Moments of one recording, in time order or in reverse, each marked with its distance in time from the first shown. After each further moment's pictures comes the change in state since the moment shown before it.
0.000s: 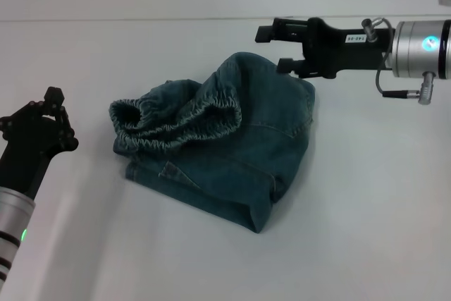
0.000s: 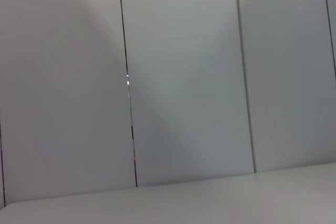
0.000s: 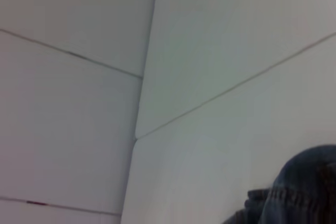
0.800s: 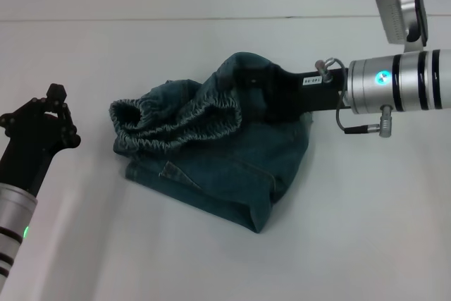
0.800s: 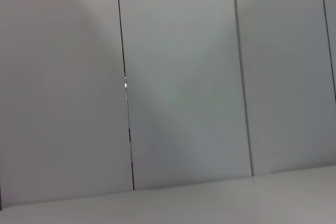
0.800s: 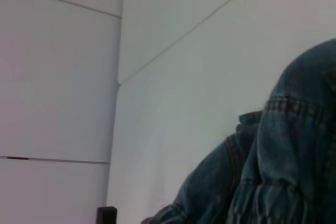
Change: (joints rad) left arm -0.008 0.000 0.000 -0.002 0.000 0.001 0.000; right arm 0.065 0.041 -0.081 0.129 -0.011 0.017 0.041
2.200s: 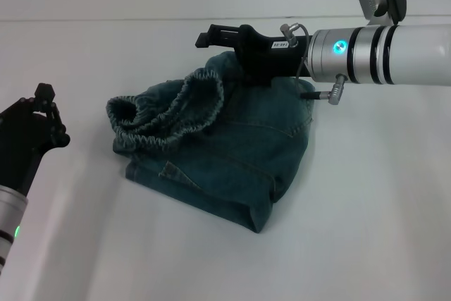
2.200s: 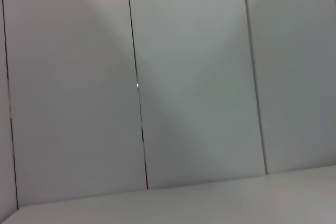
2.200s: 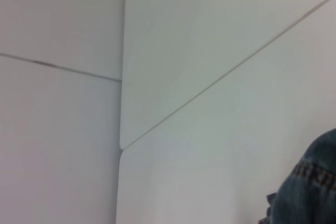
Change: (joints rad) left arm 0.005 0.002 -0.013 0.017 -0.011 0.001 0.000; right arm 0.094 0.054 -0.024 0.037 0.095 0.257 0.037
